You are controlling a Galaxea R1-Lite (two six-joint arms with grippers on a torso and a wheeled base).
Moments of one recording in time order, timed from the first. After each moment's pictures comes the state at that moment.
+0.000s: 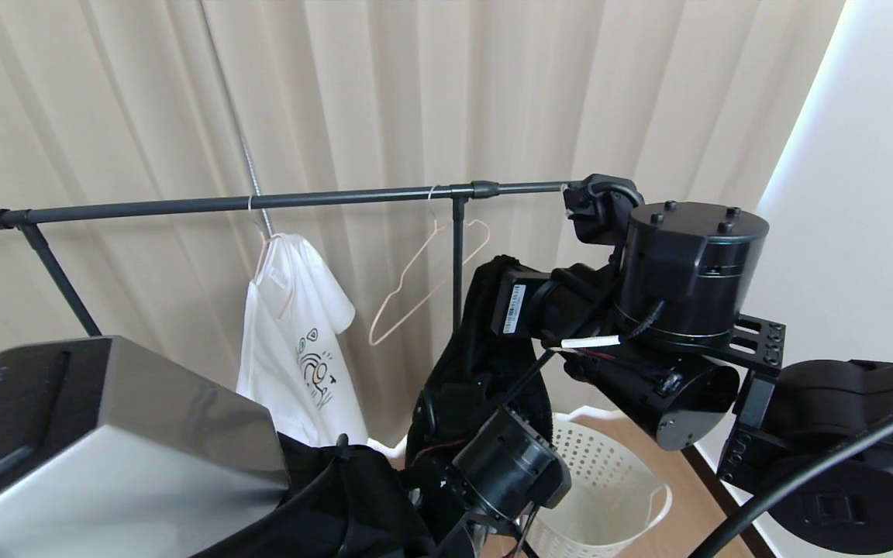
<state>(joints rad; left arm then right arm) -1.00 2.09 -1.05 -0.13 0.48 -0.67 0.85 1.81 -1.00 -0.71 -0.50 0.31</state>
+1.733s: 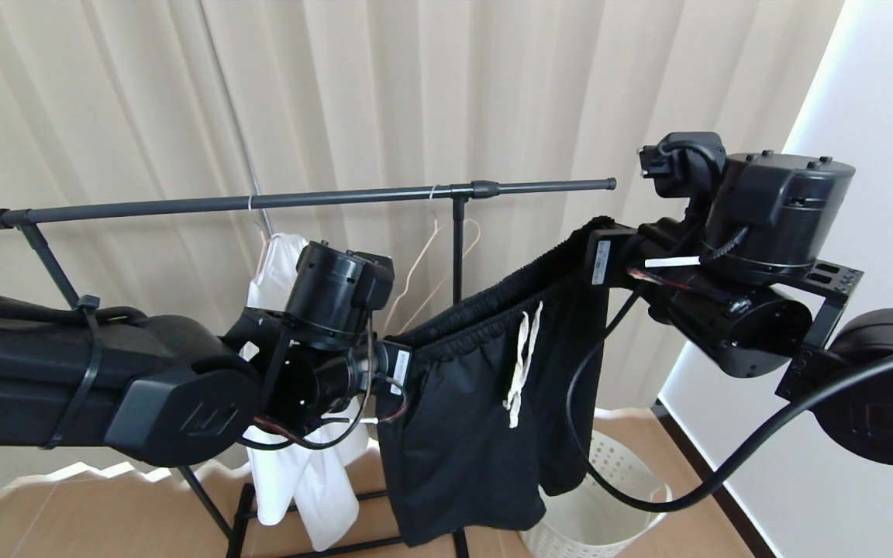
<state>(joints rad) -0.65 1.84 -1.05 -0.16 0.37 -0.13 0.62 1.74 -0.99 -0.67 -0.58 0.06</state>
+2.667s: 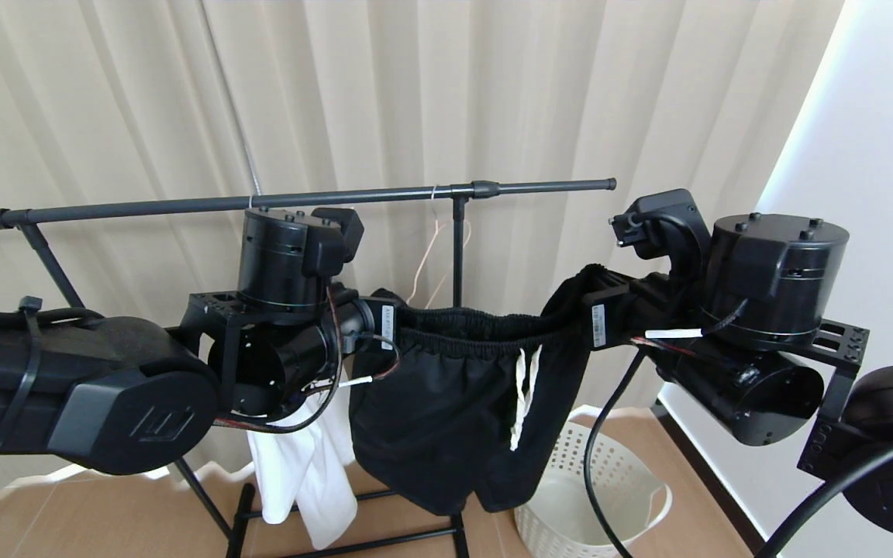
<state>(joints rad) -0.62 1.78 -1.00 -0.39 0.35 -0.15 0.69 1.71 -0.84 -0.70 -0.59 -0.03</state>
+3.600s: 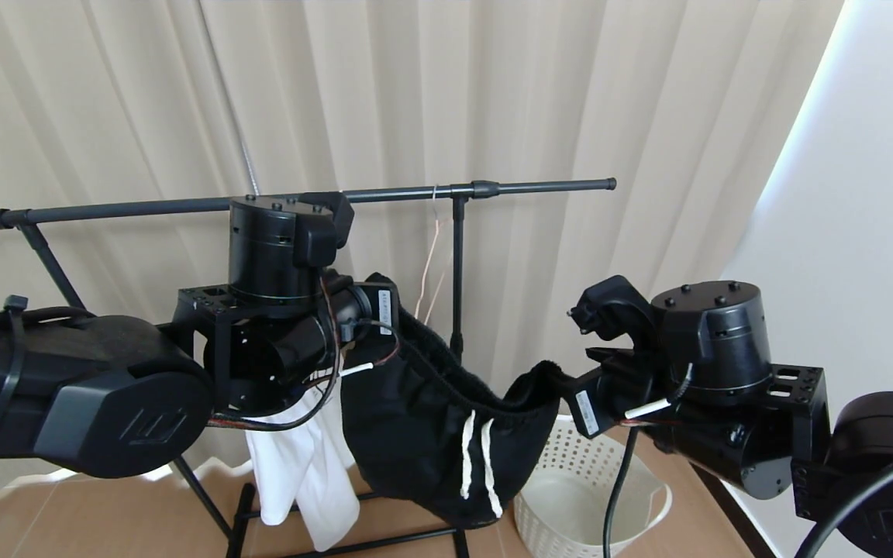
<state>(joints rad) -0.63 1.76 -1.00 -0.44 0.40 -0.17 0.70 1.73 -0.77 -0.46 -0.37 0.01</state>
